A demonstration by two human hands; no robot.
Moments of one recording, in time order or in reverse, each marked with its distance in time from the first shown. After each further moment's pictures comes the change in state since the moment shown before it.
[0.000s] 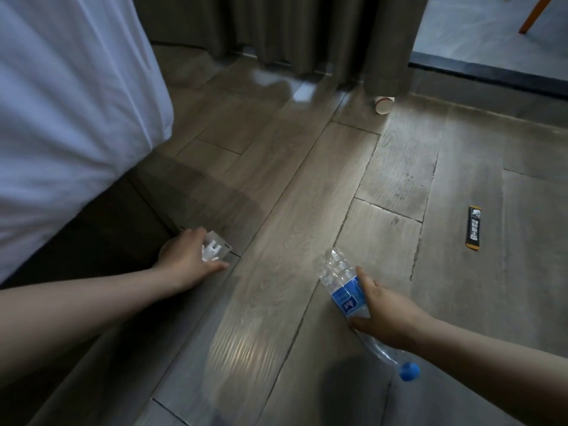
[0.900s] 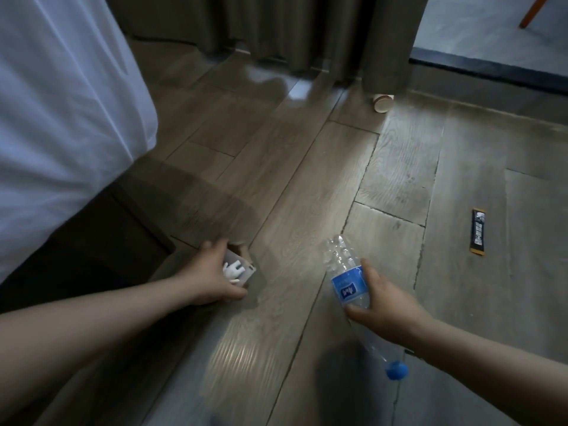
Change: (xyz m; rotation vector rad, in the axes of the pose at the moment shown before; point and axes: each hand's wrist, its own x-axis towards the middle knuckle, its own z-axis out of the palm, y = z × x) left_hand 0.019 0.022 0.023 -0.062 -0.215 0.023; right_hand 0.025 0.001 -0.007 0.153 0.100 0.064
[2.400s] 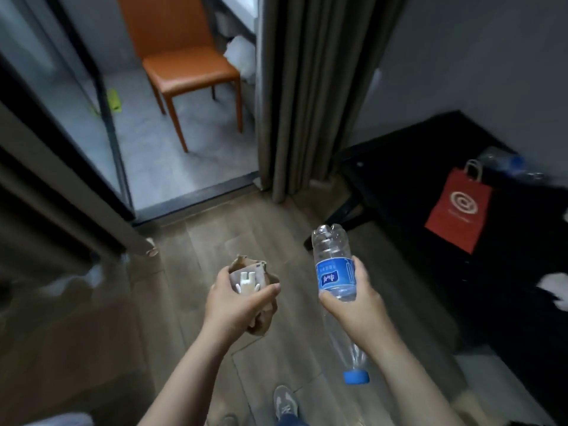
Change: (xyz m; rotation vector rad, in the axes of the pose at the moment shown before) left_hand -0.426 0.657 -0.464 -0.495 -0.428 0.322; right_hand -0.612 -0.090 -0.615 0.952 0.806 0.854
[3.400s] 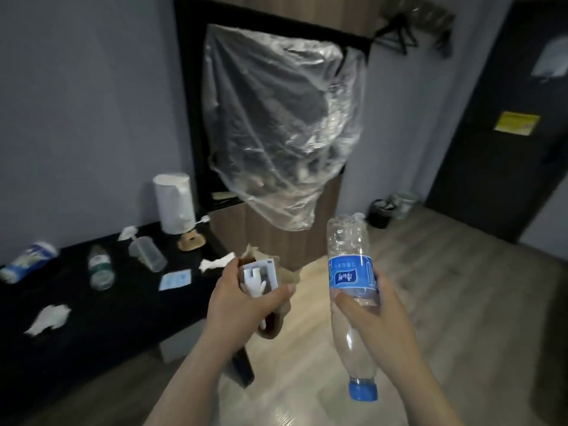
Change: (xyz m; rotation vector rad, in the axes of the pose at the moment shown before) left_hand -0.544 0.063 0.233 0.274 -1.642 0.861; right_hand -0.592 0.151 -0.191 0.511 1.760 0.407
